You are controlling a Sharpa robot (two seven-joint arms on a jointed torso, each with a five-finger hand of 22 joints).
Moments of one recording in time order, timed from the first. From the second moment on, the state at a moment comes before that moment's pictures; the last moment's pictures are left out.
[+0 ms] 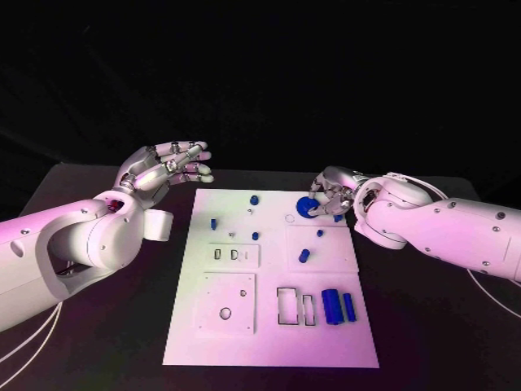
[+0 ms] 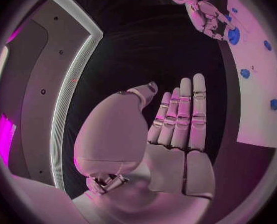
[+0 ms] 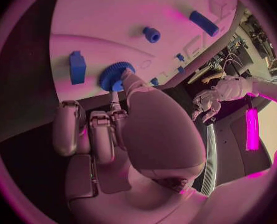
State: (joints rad) left arm 1.23 -0.98 0.02 1.66 0.01 -0.34 0.46; left_hand 1.39 -0.13 0.50 0.16 0.05 0.81 0.21 0.29 0.21 1.04 0.17 0.08 0.07 1.03 0.10 0.44 0.44 0.16 0.98 0.19 0.55 0.22; right arm 1.32 -0.72 -0.13 1.37 -1.30 -0.31 -0.28; right_hand 1.49 -0.15 0.22 0.23 0.08 0.88 0.15 0.35 0.38 1.46 0.07 1.48 1.31 1.47 0.00 1.56 1.31 0.08 1.39 0.10 1.37 1.30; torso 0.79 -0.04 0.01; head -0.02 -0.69
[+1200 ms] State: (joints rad) left arm 1.23 -0.97 0.02 1.65 0.01 -0.33 0.46; left_hand 1.38 -0.12 0.50 0.16 0.05 0.81 0.21 0.29 0.21 1.04 0.17 0.08 0.07 1.03 0.10 0.44 0.45 0.16 0.98 0.19 0.56 0.22; right arm 1.32 -0.60 -0.14 1.49 -1.66 -0.47 -0.36; right_hand 1.43 -0.16 0.25 0.25 0.08 0.90 0.14 0.34 0.38 1.46 0.07 1.48 1.31 1.47 0.00 1.56 1.31 0.08 1.42 0.10 1.39 1.31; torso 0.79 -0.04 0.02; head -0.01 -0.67
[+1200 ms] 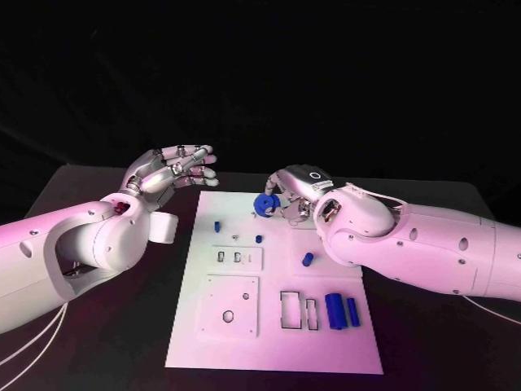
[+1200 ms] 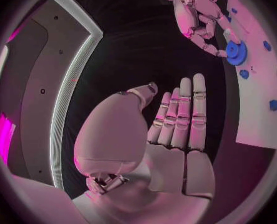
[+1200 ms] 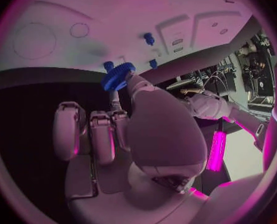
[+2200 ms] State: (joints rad) left arm 1.23 -0.96 0.02 1.65 0.01 -0.33 0.46; left_hand 1.38 -0.12 0.50 0.16 0.05 0.81 0.21 0.29 0.21 1.04 0.17 0.08 0.07 1.03 0.10 0.44 0.45 0.16 0.98 0.19 0.56 0.22; right arm 1.26 -0.48 -0.14 1.39 -1.72 -0.49 -0.36; right_hand 1.43 -0.16 0.26 0.24 0.08 0.90 0.14 0.33 0.38 1.47 0.06 1.48 1.31 1.47 0.00 1.56 1.31 0.08 1.42 0.10 1.39 1.31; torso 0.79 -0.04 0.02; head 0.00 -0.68
